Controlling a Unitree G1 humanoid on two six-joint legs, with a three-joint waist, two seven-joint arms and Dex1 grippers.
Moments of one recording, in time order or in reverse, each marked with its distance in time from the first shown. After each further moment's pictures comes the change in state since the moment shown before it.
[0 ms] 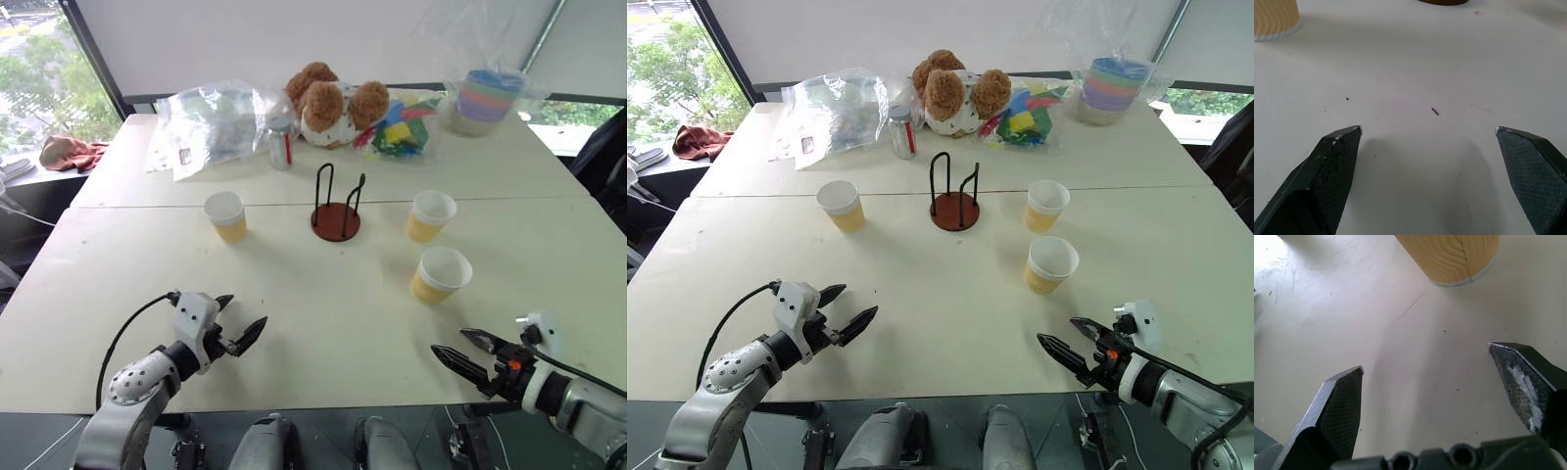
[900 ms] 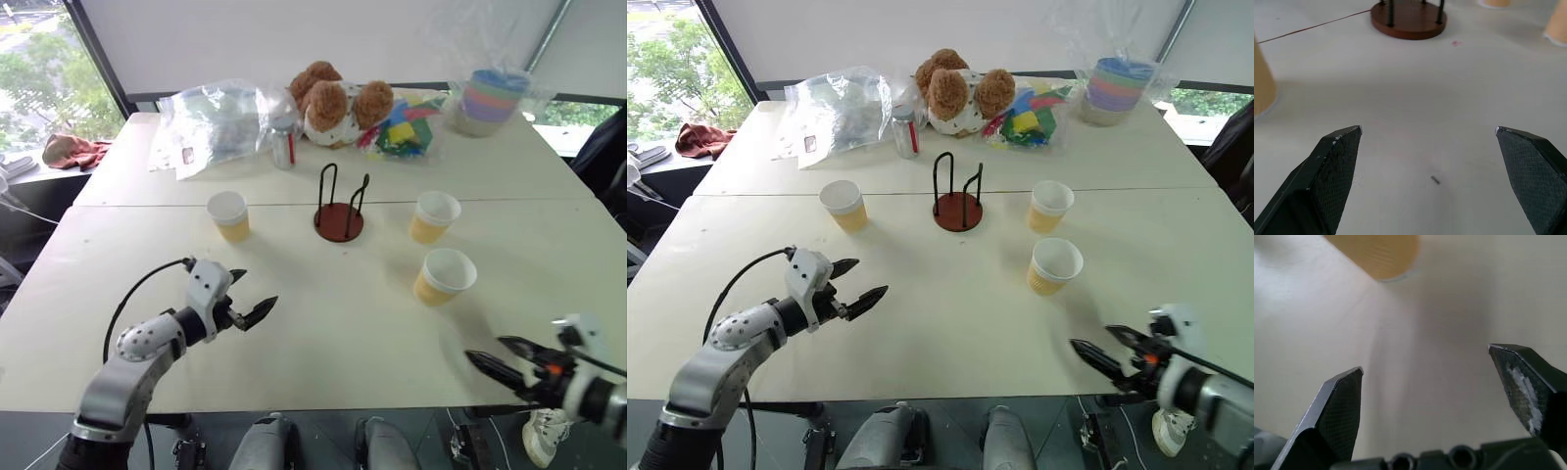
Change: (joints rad) left arm -0.298 0.133 -0.040 0.017 -0.080 0.195 -0.119; right arm 0.079 -0.157 -0.313 0.020 0.101 0.176 0.033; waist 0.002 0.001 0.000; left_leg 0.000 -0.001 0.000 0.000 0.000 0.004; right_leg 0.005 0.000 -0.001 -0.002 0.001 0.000
